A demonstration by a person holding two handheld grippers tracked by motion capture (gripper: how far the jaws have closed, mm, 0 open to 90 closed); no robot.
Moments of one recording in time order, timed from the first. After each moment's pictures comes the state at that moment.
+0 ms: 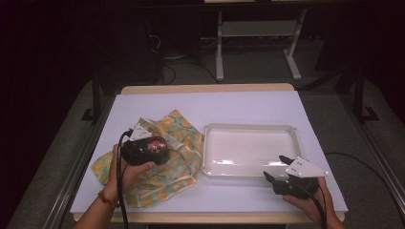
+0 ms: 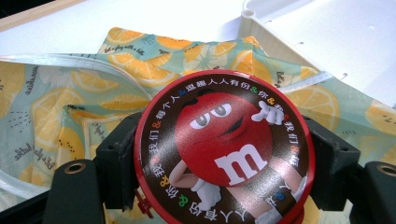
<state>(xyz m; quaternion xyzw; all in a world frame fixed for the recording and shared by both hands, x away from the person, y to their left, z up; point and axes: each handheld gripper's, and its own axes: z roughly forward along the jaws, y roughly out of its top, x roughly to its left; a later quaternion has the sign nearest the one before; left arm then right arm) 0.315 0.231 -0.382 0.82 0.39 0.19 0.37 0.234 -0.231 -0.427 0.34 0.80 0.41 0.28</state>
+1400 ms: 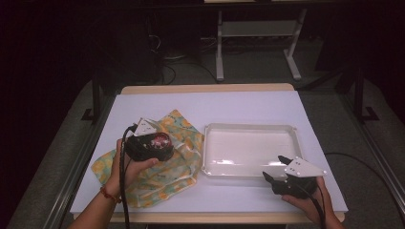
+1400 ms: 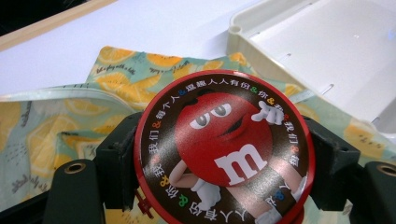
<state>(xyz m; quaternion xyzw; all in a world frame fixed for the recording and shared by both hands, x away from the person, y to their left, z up) 0.321 0.217 -0.367 0.83 0.37 0.19 0.37 0.235 -0.229 -0.428 0.34 0.80 0.41 0.28</state>
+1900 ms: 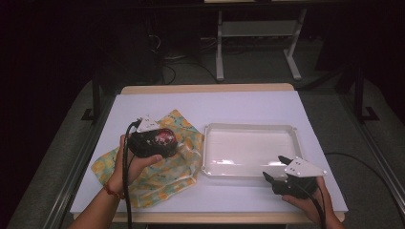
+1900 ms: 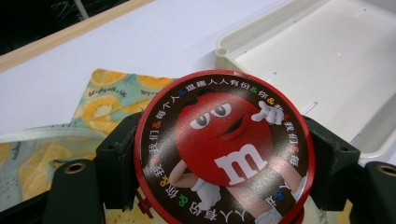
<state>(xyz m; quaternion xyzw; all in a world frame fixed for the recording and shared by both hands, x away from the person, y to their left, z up) 0.323 0.205 -0.353 0.83 0.36 0.19 0.38 0.235 -0.229 -0.429 0.34 0.80 0.41 0.27</state>
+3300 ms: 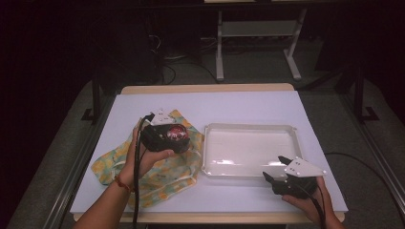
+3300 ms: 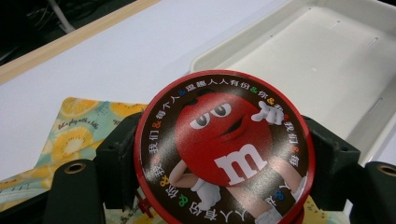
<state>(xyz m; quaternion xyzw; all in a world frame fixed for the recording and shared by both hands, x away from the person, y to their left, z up) 0.335 0.173 -0.343 0.84 0.33 0.17 0.39 0.236 -0.230 -0.430 0.34 0.80 0.40 0.27</state>
